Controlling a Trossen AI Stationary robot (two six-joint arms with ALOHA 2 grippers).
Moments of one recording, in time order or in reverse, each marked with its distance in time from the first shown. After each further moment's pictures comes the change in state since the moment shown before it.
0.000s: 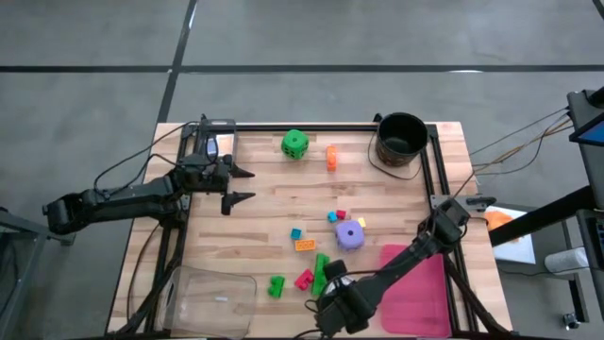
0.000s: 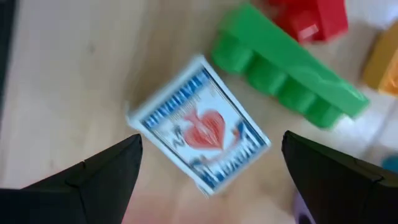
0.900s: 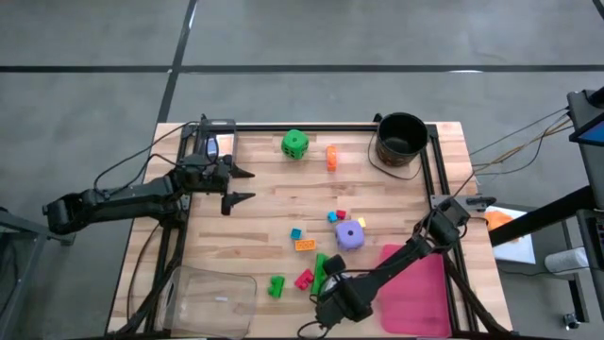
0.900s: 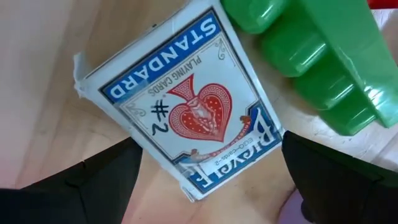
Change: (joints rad) left arm 0.000 0.000 0.000 -0.005 0.000 0.004; right arm -0.018 0.012 -0.144 0.039 0.024 -0.167
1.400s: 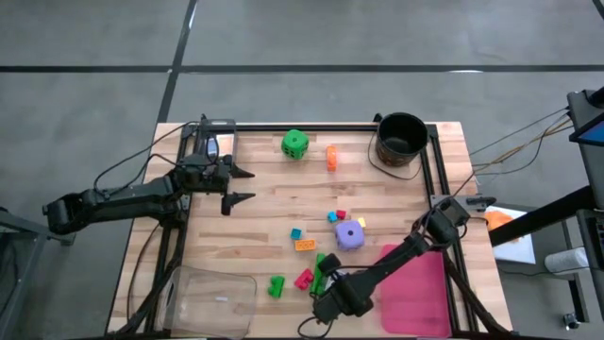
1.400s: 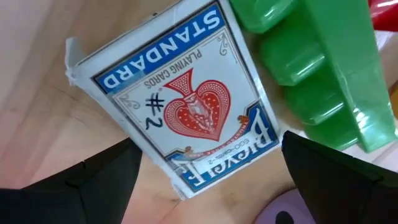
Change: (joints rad) left arm 0.000 0.000 0.000 -0.005 0.000 0.006; right arm -0.026 0.000 -0.006 0.007 -0.003 -0.175
